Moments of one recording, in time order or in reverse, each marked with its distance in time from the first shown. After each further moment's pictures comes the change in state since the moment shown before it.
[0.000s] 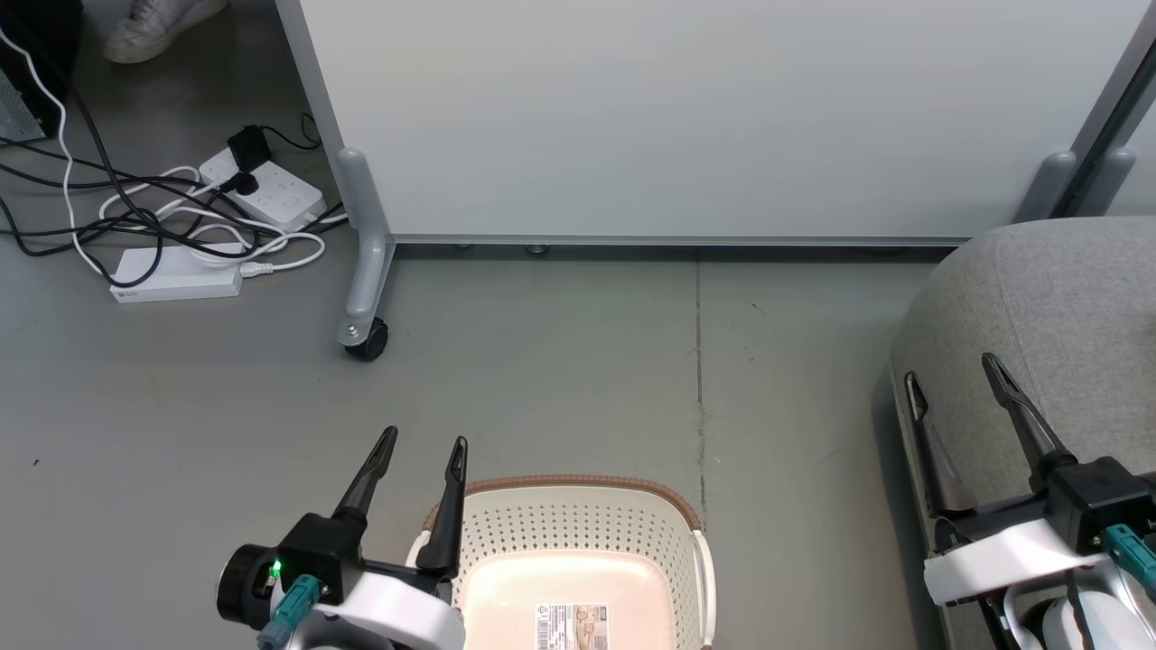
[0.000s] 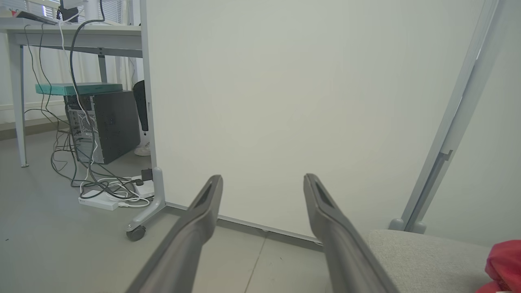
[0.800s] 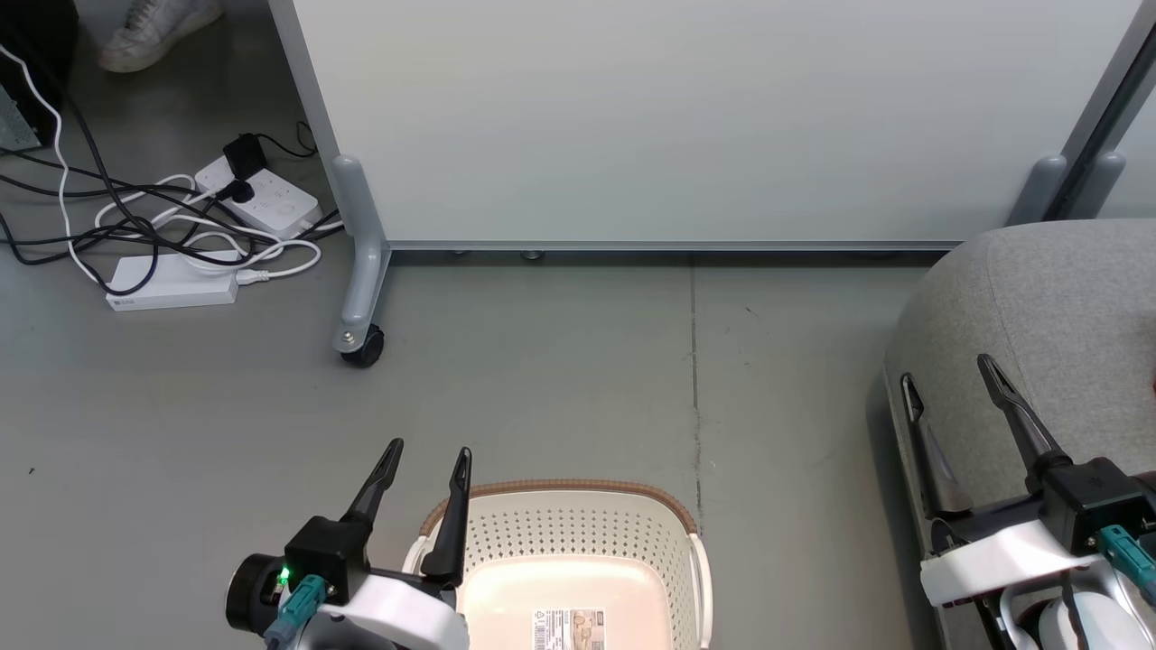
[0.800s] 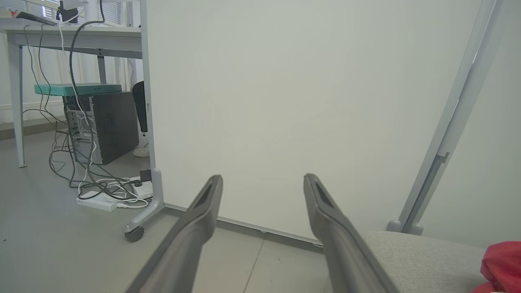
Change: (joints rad) left arm -0.011 0.000 -0.019 0.044 -0.025 -0.004 0.000; right arm 0.000 0.004 0.003 0.001 -0.008 0.000 0.000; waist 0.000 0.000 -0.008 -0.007
